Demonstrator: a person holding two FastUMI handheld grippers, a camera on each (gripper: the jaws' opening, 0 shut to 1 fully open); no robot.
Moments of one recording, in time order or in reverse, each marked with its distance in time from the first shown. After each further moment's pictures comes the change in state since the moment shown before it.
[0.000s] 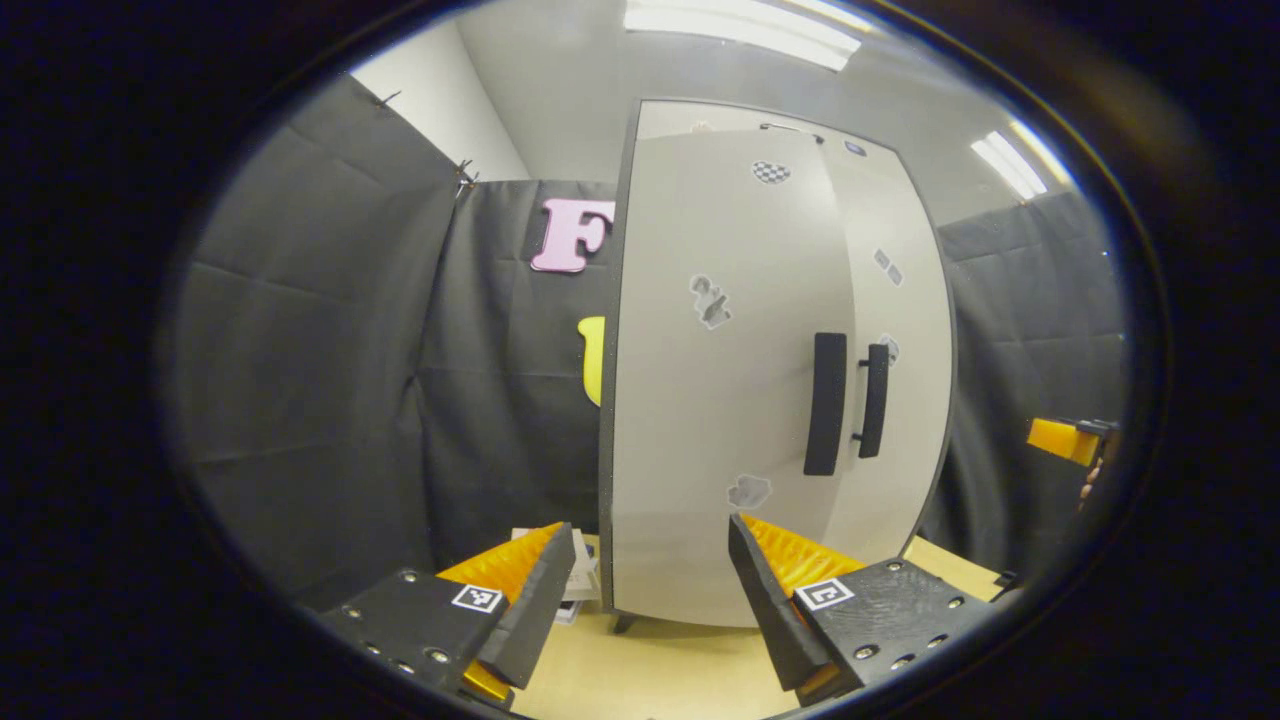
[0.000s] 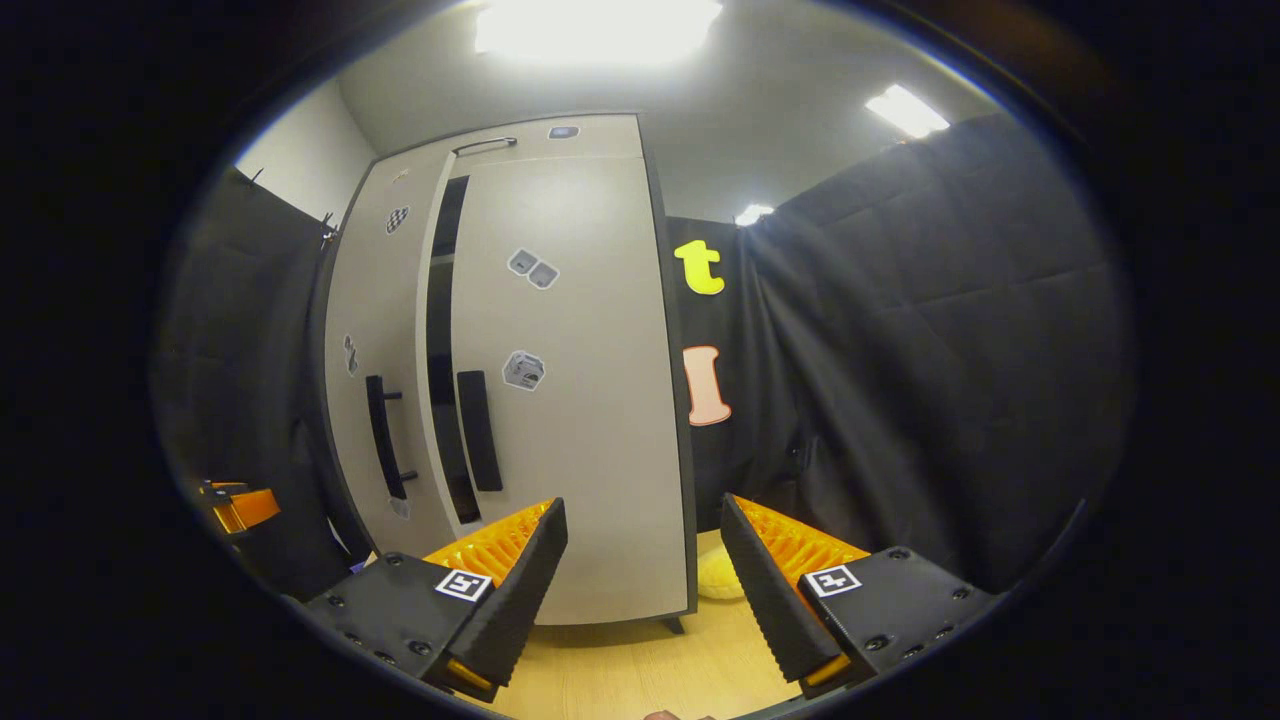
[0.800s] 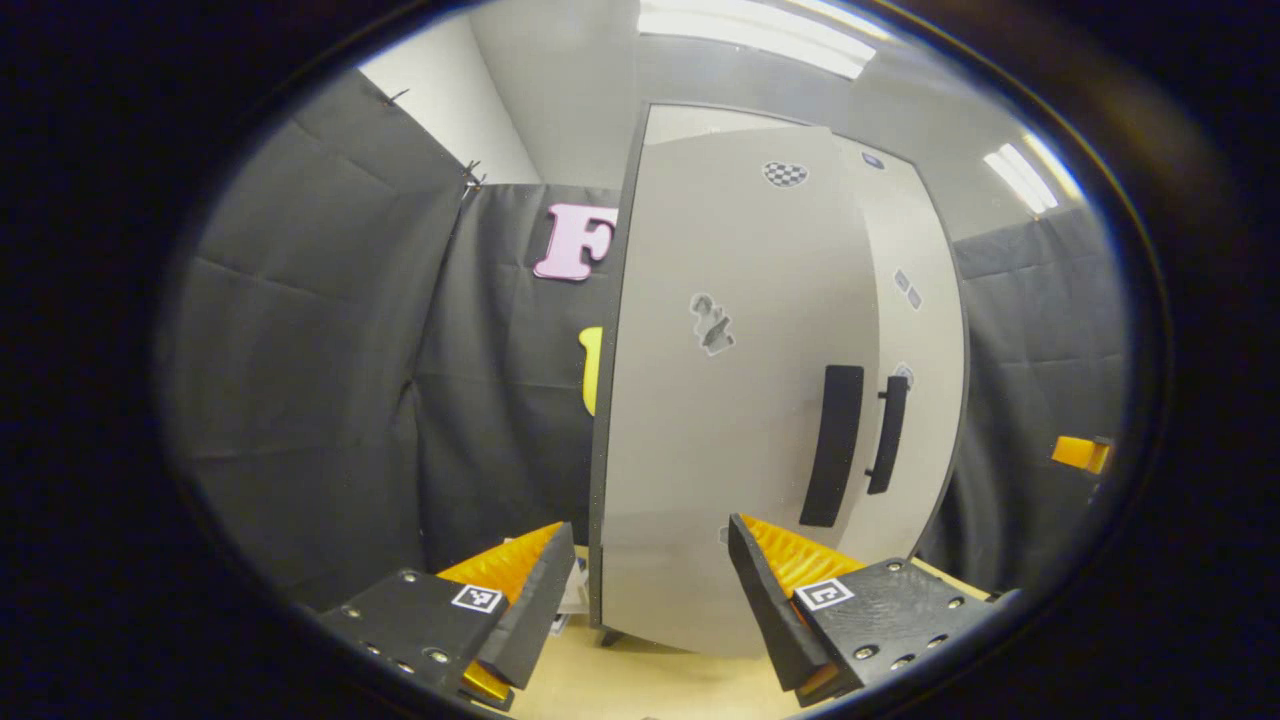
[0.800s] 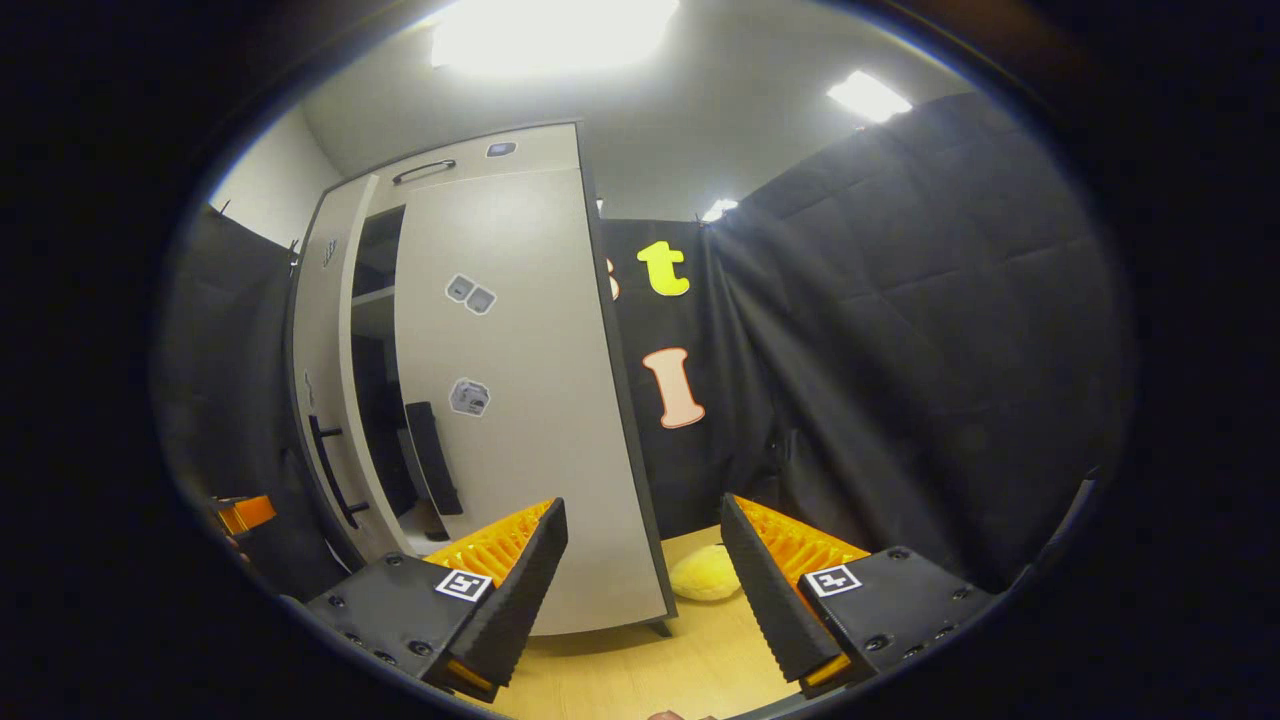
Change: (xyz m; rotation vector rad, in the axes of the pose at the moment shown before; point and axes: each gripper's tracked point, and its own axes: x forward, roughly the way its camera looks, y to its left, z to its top) left arm 0.020 -0.003 0.017 -0.014 -0.032 0.027; right arm 0.003 -0.035 0.018 0.076 -0.011 -0.042
